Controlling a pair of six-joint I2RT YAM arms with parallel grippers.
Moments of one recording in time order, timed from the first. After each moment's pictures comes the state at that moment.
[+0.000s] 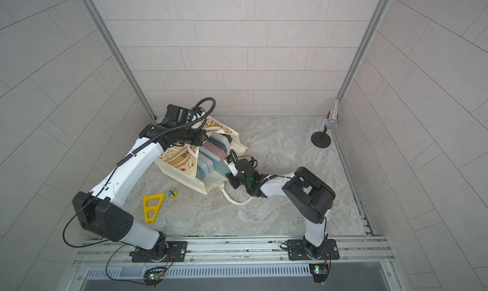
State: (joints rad) left arm -0.31 1.52 1.54 -0.85 0.25 -0.09; right arm 0.76 1.81 0.85 0.38 -0.03 0.07
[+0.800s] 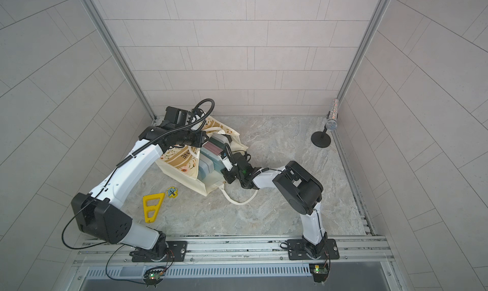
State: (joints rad) left arm -0.31 1.50 1.50 -0.80 0.30 -0.09; right arm 0.75 1.94 1.03 0.31 -0.11 0.06
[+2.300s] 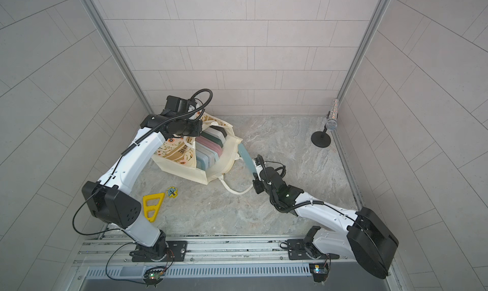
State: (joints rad) left arm -0.27 1.64 1.73 -0.93 0.07 -0.15; right arm 0.75 1.14 0.55 0.02 0.28 0.17
